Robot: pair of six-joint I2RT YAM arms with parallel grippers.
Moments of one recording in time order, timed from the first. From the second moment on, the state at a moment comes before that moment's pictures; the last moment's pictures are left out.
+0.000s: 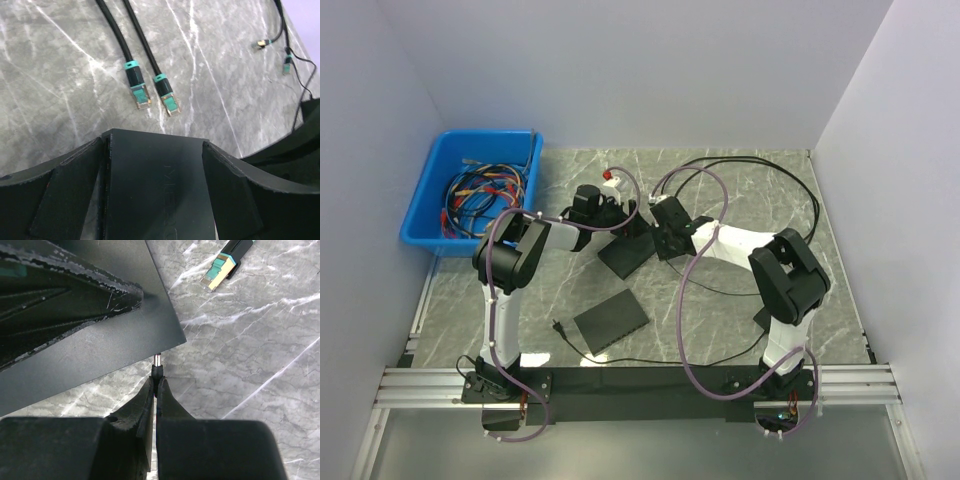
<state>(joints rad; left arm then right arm) -0.42 2.11 1.13 0.57 0.60 -0.38 0.64 1.84 1.15 -0.30 0.12 0.25</state>
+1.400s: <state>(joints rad) -0.43 2.10 1.15 0.50 0.48 -0.28 0.64 1.85 1.17 -0.31 0.09 0.25</state>
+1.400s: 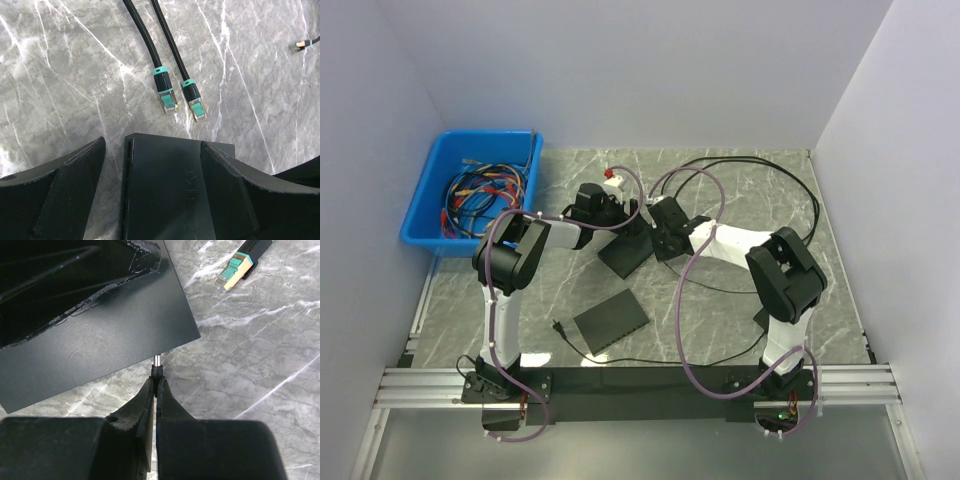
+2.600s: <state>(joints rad) -0.43 2.10 1.18 0.43 0.50 -0.22 0.64 1.88 1.22 -0.33 0.11 0.23</state>
